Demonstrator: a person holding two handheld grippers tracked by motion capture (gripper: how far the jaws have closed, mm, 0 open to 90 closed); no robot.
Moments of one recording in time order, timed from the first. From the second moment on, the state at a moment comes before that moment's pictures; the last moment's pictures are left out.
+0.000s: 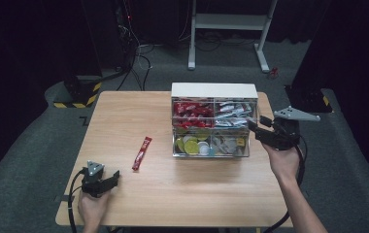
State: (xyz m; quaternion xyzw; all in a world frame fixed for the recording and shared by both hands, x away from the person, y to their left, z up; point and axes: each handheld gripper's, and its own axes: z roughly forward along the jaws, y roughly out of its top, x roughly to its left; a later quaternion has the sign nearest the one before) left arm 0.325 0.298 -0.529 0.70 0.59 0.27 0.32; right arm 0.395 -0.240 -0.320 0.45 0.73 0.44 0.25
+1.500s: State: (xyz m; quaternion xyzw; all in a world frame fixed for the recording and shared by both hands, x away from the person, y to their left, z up) left arm 0.325 0.297 -0.529 0.70 0.59 0.27 0.32; right arm 0.366 -0.276 -0.339 0.45 0.70 0.47 0.28
